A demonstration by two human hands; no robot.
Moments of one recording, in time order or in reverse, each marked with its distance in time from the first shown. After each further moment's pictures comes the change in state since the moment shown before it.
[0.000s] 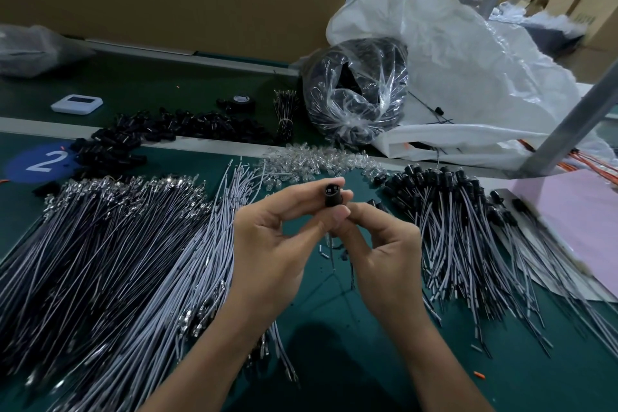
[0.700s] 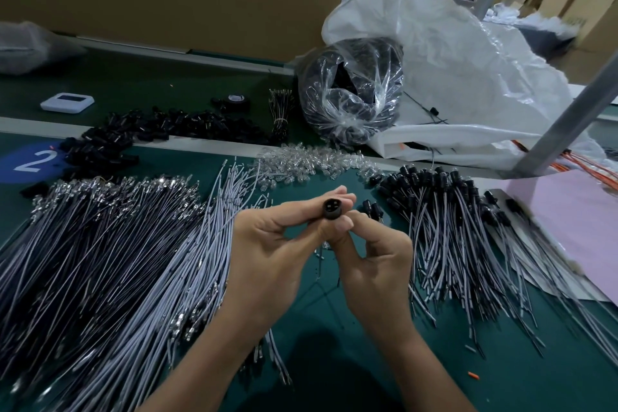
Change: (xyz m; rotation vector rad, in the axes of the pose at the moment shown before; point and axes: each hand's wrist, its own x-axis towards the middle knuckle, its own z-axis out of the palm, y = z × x) left_hand -0.003 0.005 0.006 -0.136 -0.020 -0.082; right_hand -0.006 0.007 0.006 -0.048 0.031 -0.107
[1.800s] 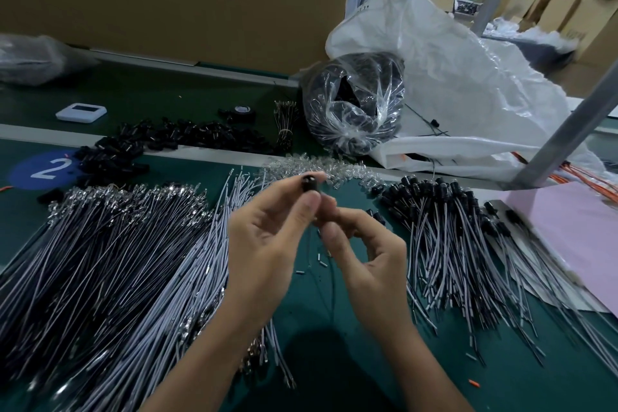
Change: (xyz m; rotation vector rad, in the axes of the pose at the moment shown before) left_hand 0.008 0.000 -0.011 0.095 0.093 0.071; right_hand 0.004 -0.007 -0.001 -0.025 -0.039 0.120
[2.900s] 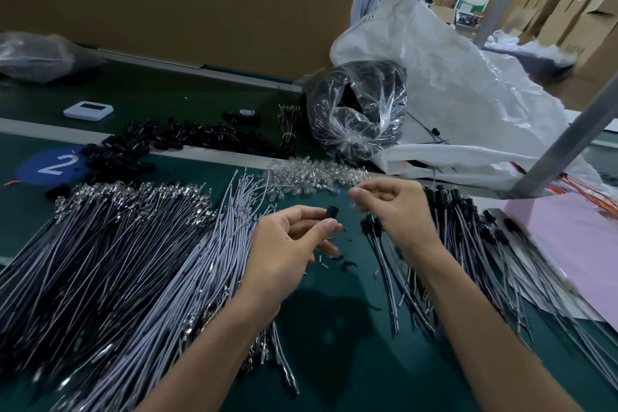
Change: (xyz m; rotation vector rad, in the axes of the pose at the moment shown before) left_hand 0.004 -0.024 -0.005 0.198 -0.039 -0.404; right_hand 0.075 0.030 -0.043 -0.222 -0.107 0.273
